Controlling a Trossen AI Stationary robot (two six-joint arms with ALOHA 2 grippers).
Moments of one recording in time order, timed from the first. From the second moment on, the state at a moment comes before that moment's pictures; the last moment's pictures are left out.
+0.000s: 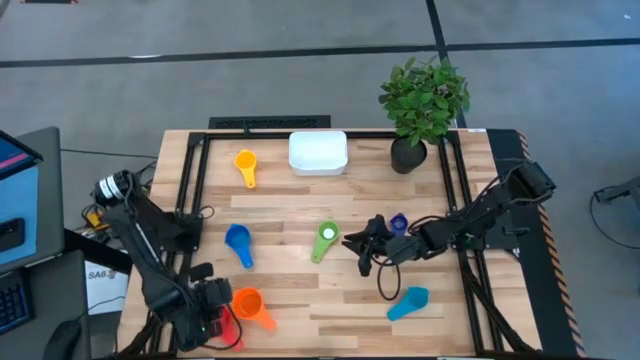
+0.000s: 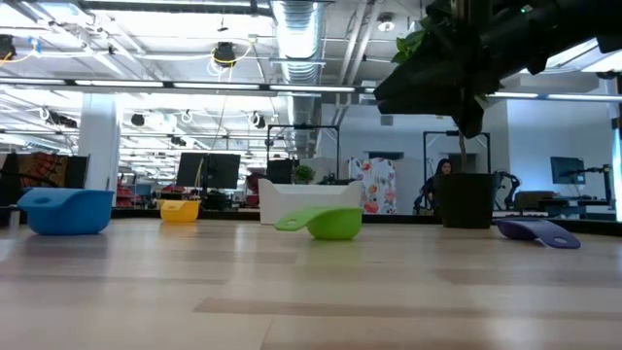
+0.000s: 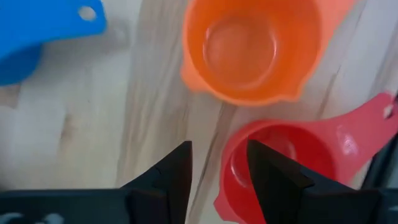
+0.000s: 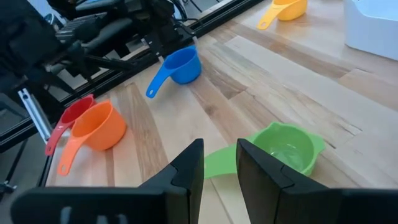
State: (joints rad) left arm -1.05 1.53 1.03 -0.87 -0.28 -1.30; right arm 0.40 1.48 0.62 0.45 0.60 0.70
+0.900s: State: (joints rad) left arm -1.00 1.56 1.03 -0.87 0.01 -1.22; right arm 0.40 1.48 0.62 0.45 0.57 0.67
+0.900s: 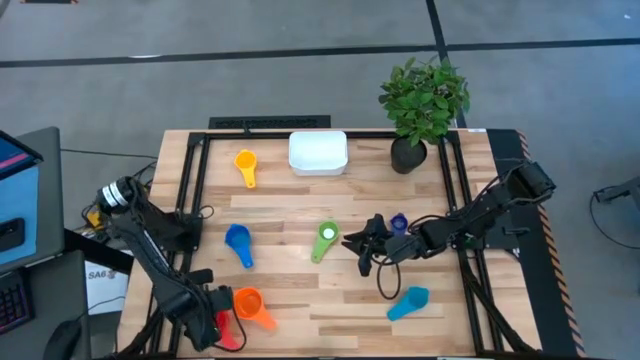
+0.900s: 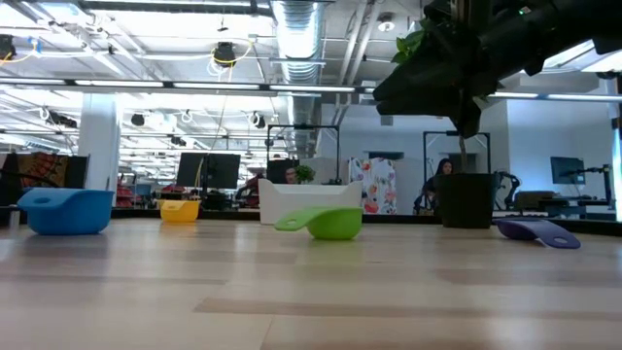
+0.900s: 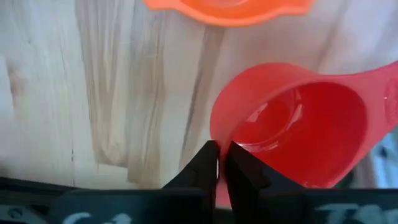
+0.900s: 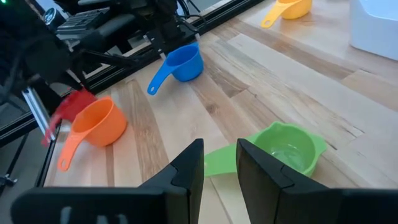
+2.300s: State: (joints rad) left arm -0.78 1.44 1.02 -0.81 -0.14 -1.34; right arm 0.42 1.48 0.62 0.44 0.58 0.67
